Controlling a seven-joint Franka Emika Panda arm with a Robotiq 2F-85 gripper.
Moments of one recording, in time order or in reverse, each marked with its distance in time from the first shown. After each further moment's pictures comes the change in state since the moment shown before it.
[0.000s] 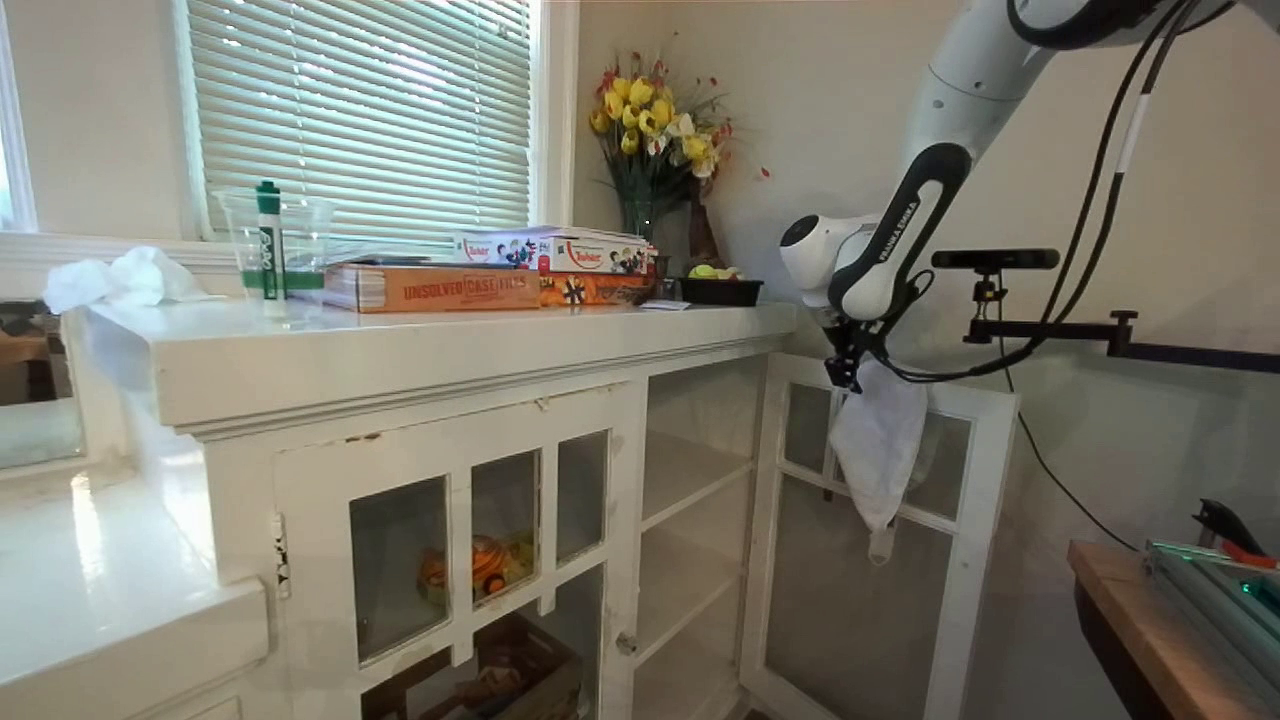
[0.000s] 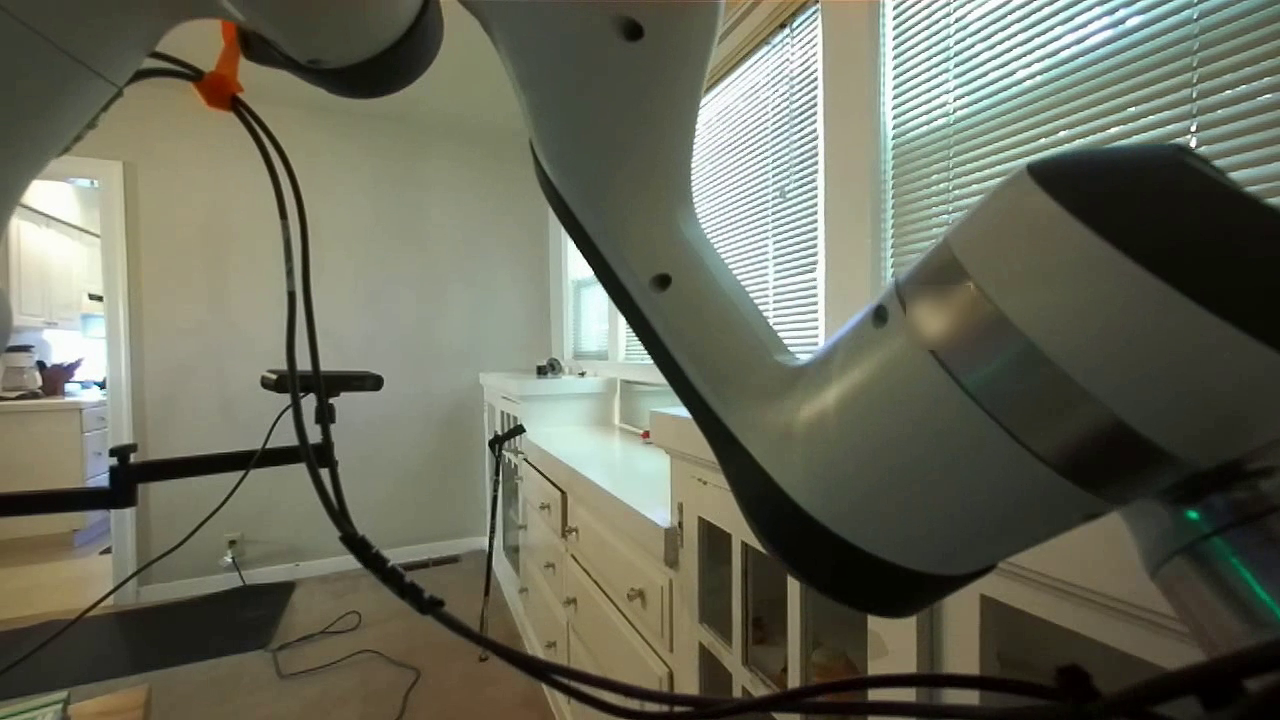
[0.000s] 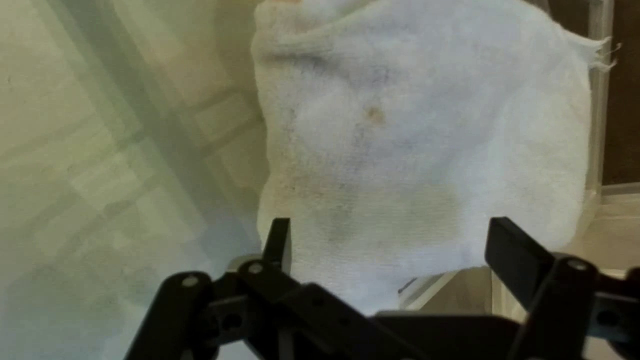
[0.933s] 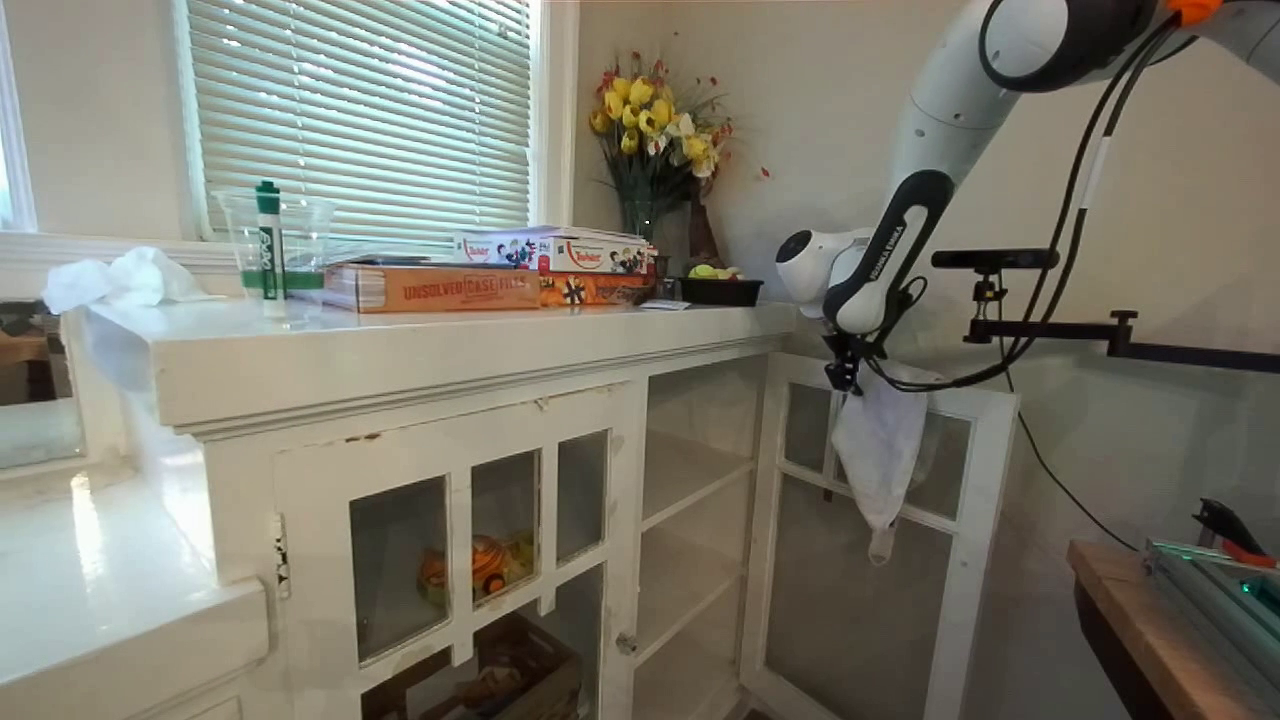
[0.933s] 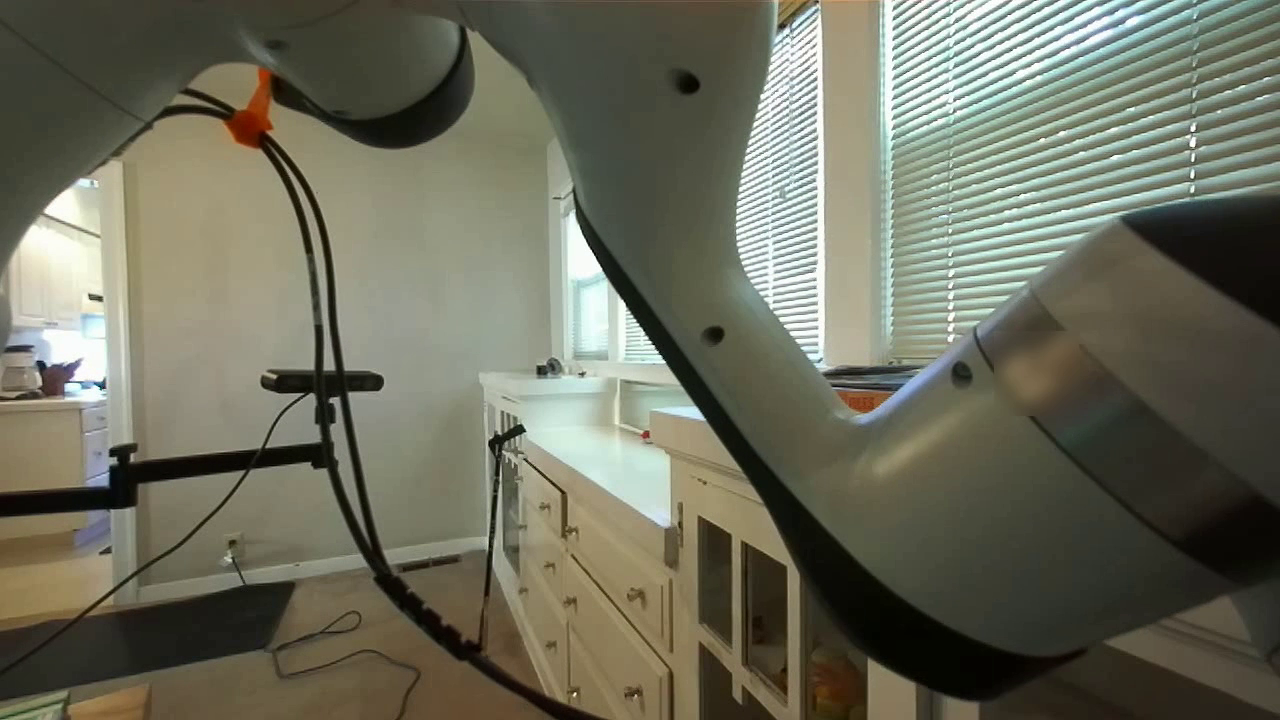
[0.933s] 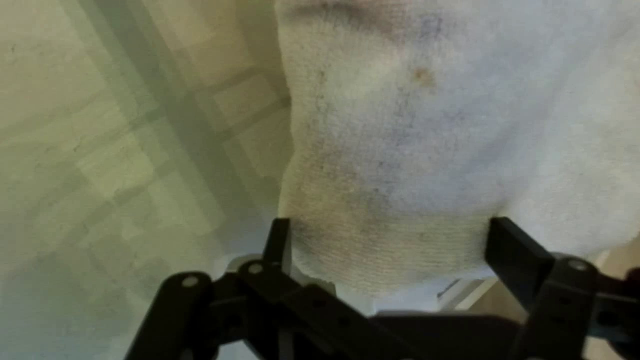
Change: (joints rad) arm 0.011 0.099 -0.050 0.096 0.008 -0.007 0.009
